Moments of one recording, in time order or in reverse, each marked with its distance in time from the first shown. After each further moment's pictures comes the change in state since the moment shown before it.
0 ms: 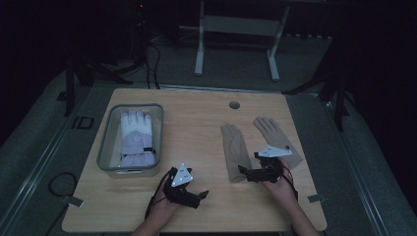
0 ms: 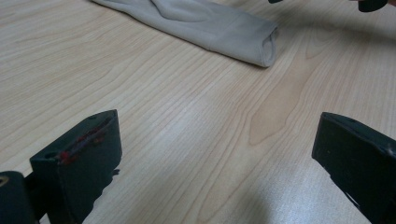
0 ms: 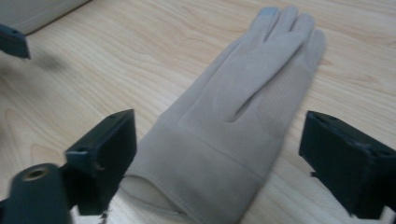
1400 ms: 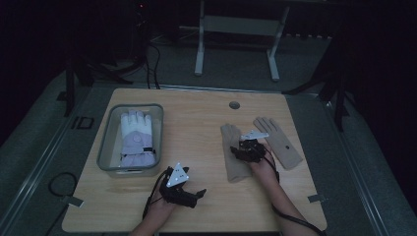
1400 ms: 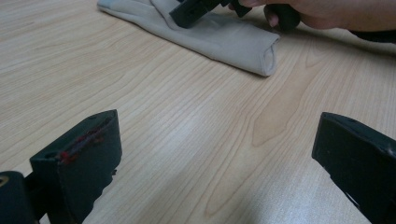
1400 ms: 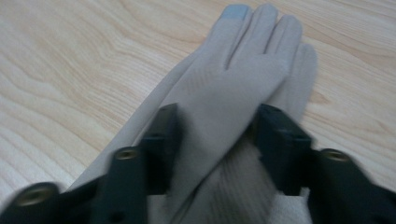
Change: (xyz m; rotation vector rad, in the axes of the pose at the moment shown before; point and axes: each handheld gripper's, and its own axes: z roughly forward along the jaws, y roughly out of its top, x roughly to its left) left arm 0.003 0.000 -0.011 -0.032 0.014 -0.005; right arm -0.020 0.028 0.079 0.074 -0.118 0.005
